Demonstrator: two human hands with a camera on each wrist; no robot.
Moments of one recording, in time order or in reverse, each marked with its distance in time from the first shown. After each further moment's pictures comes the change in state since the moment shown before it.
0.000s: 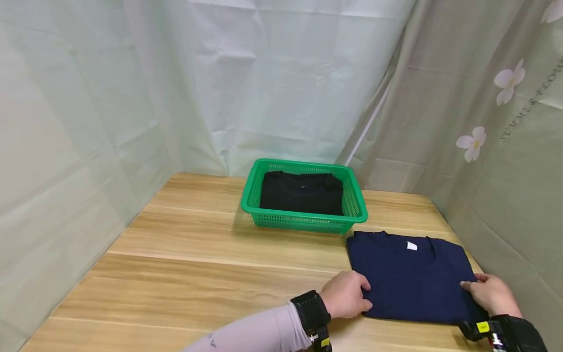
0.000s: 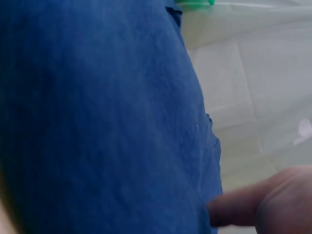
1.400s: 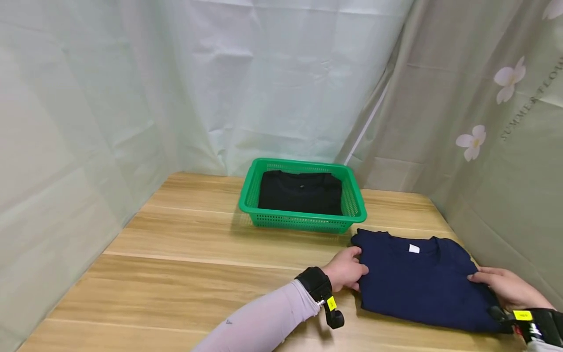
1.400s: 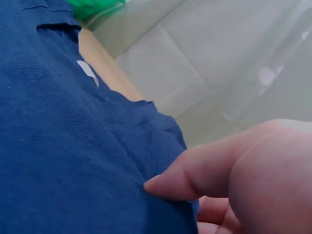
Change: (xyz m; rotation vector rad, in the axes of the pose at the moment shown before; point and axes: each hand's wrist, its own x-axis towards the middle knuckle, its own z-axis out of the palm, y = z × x) left_hand 0.052 -0.006 -0.001 -0.904 0.032 -0.298; right_hand 0.036 0.031 -0.037 0.432 -0.534 -0.308
